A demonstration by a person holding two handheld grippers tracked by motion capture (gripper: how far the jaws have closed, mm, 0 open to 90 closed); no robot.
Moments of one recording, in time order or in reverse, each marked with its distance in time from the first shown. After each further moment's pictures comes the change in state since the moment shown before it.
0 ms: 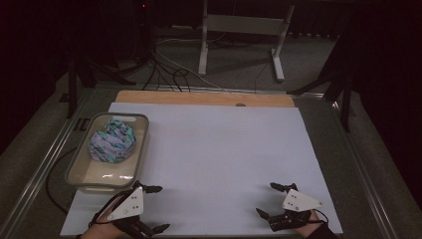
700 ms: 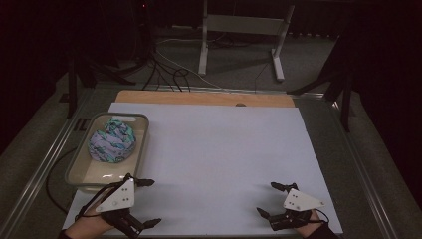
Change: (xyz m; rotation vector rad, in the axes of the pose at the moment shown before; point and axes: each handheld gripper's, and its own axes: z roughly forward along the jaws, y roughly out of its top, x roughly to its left) left arm 0.013 0.023 -0.028 0.045 0.010 0.013; right arm -0.001 0.001 -0.001 -0.013 0.000 0.004
